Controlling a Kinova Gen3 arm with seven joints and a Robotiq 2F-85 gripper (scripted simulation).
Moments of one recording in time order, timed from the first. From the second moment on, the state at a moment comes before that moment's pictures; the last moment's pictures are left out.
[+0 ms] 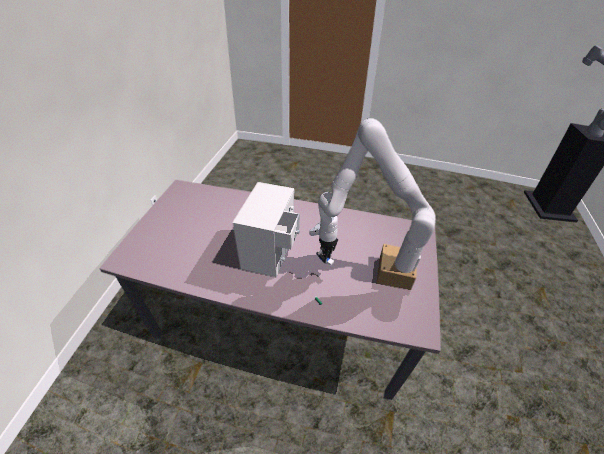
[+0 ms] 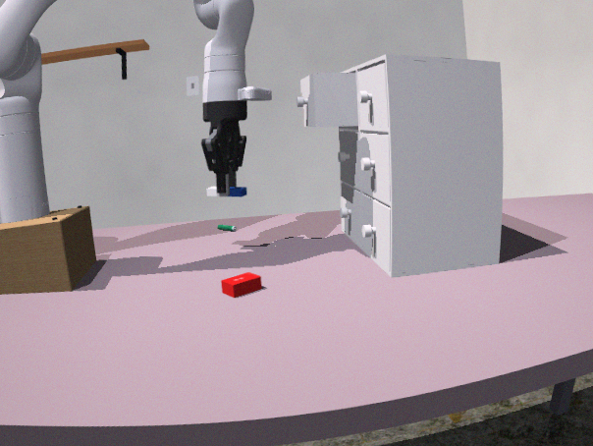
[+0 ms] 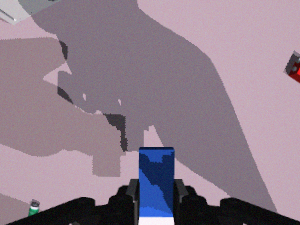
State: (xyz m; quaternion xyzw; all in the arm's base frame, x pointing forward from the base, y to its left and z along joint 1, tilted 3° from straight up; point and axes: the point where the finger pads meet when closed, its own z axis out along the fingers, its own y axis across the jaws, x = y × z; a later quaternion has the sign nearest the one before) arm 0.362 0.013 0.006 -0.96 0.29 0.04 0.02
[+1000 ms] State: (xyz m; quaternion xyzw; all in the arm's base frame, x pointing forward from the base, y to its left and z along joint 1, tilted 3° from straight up) arm 0.388 -0.013 0.006 -1.00 0.08 0.02 0.02
